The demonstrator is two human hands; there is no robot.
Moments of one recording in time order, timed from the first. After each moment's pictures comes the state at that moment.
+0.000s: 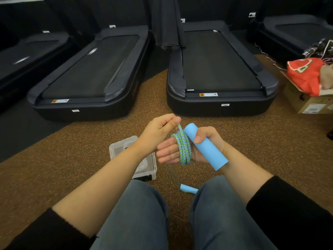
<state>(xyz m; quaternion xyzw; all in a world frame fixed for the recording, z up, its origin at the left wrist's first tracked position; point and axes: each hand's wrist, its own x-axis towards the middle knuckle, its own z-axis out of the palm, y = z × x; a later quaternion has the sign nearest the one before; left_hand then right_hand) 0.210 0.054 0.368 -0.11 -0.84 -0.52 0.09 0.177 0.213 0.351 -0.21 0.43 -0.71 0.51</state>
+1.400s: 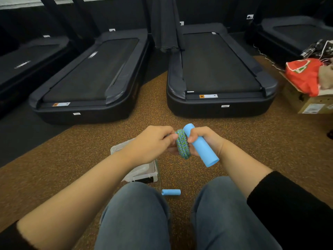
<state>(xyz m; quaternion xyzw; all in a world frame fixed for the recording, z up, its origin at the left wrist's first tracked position) 0.244 0.045 0.396 -0.10 -0.95 -0.29 -0.01 0.159 0.206 0.337 -0.16 0.49 -0.70 0.49</state>
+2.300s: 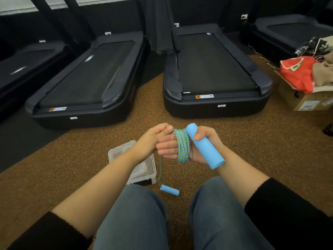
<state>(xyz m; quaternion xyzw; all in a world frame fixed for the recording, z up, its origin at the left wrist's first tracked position) 0.215 0.048 0.359 -0.06 -0.80 -0.59 -0.07 0.173 0.219 0.341 -0.16 0.32 -0.79 0.49</state>
